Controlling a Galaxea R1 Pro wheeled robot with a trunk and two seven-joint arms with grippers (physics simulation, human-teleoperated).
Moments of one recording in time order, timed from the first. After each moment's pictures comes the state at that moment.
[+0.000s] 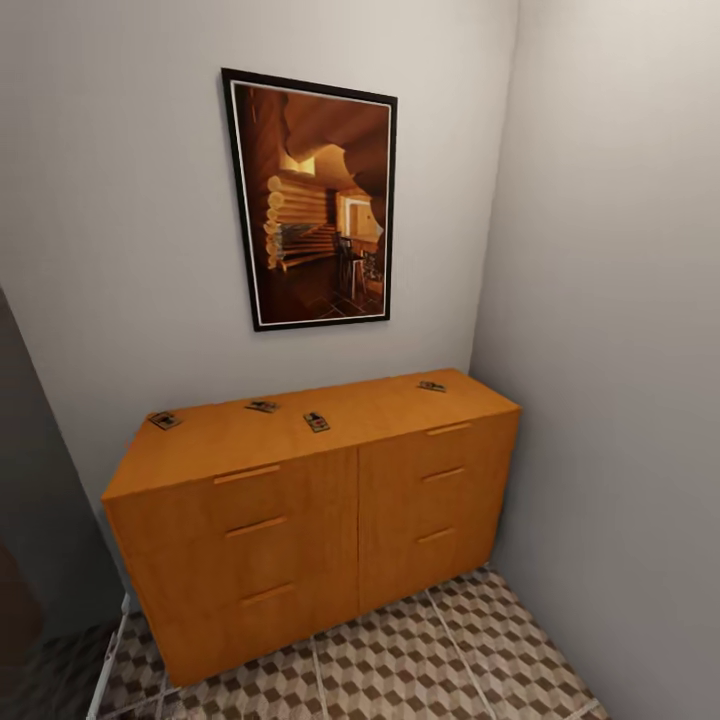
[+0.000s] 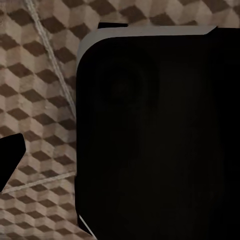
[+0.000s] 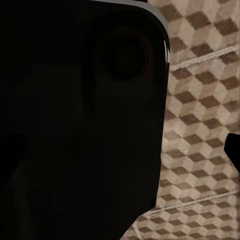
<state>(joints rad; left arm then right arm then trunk) 0.00 0.00 0.00 -0.03 0.04 -0.04 0.01 0.00 0.00 0.01 0.00 0.02 0.00 -0.01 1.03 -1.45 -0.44</state>
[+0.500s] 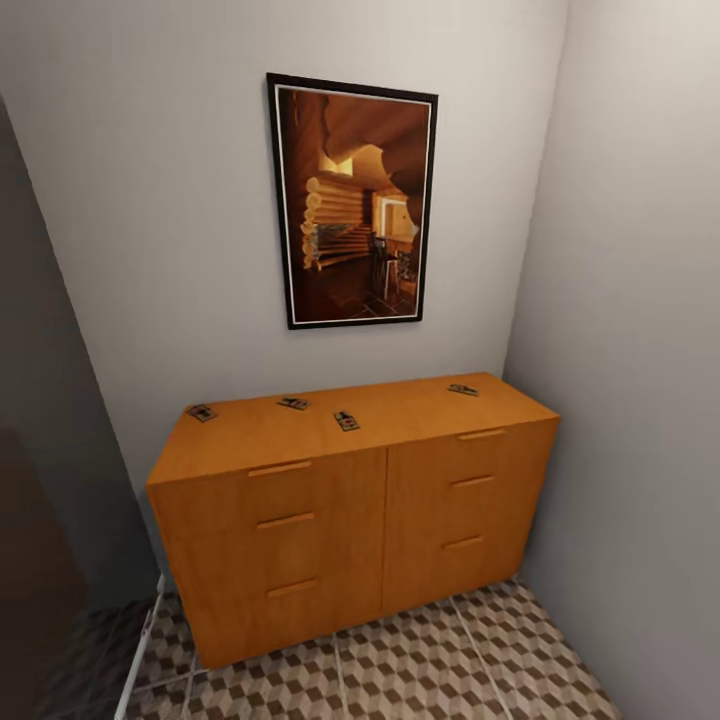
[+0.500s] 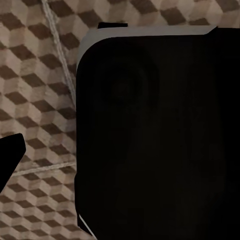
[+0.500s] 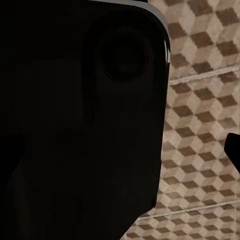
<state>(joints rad) 0.00 0.00 0.00 -0.03 0.04 -0.04 0.01 0.00 0.00 0.01 0.00 0.02 0.00 -0.01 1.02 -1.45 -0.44</state>
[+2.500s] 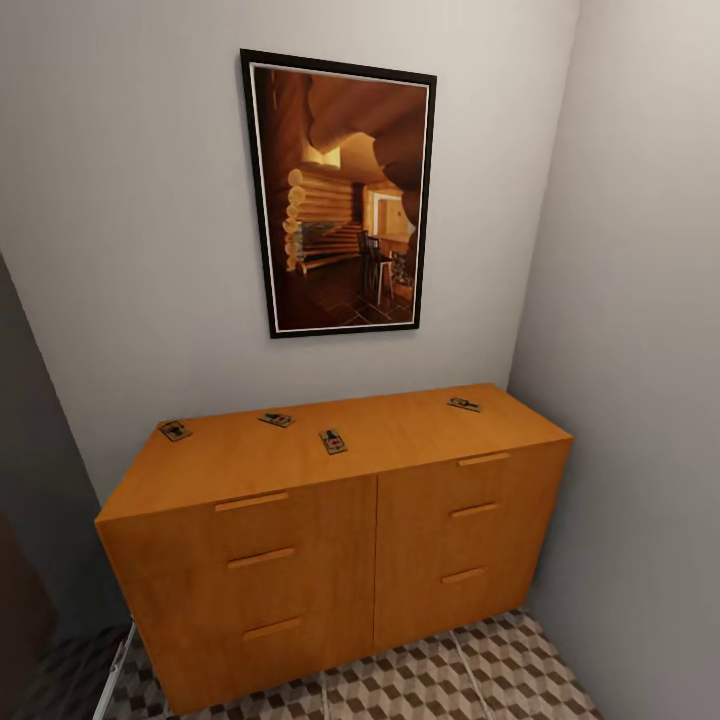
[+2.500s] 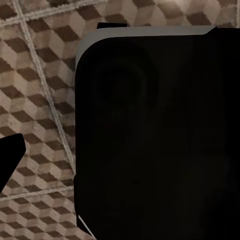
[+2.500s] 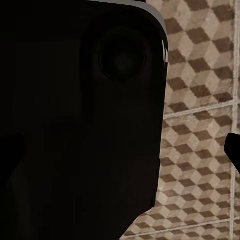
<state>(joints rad) 0.00 0.00 0.00 -0.03 0.04 -0.04 0.01 0.00 -0.01 0.01 0.00 0.01 0.00 -0.01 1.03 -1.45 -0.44</state>
